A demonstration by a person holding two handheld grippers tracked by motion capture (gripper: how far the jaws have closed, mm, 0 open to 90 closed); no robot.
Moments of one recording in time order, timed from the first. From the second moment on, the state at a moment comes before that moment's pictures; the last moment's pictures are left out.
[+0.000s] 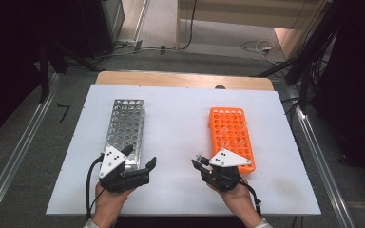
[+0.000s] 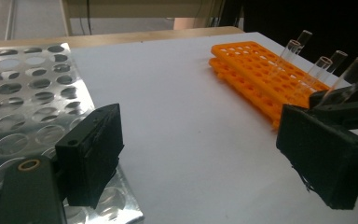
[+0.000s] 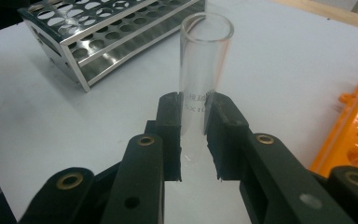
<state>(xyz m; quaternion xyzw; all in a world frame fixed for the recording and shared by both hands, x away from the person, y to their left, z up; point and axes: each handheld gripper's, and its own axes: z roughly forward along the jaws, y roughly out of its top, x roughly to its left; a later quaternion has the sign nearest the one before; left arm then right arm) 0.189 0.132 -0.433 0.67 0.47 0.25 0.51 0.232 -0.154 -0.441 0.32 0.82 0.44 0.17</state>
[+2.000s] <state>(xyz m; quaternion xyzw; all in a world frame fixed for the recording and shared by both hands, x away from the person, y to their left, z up) 0.194 0.173 -0.405 0.67 0.47 0.25 0.52 0.236 -0.158 -0.434 0.31 0.82 0.45 0.14</state>
